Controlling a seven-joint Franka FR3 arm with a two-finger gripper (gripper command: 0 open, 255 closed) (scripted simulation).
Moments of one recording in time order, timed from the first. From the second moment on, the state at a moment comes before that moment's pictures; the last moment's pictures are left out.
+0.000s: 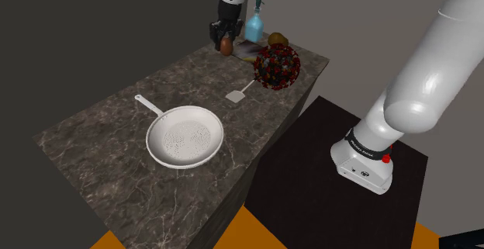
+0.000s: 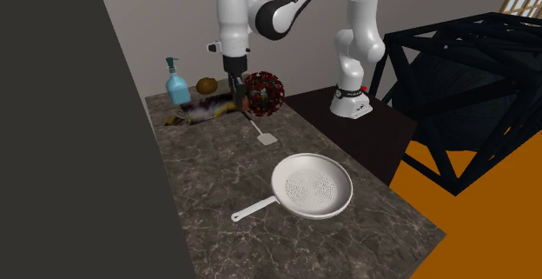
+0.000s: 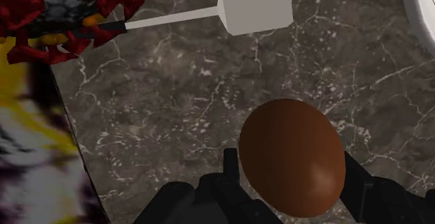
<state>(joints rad) 0.04 0.14 0.11 -1.98 0.08 2.20 0.17</state>
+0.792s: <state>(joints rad) -0.11 -0.01 -0.02 -2.16 0.12 2.21 -0.12</state>
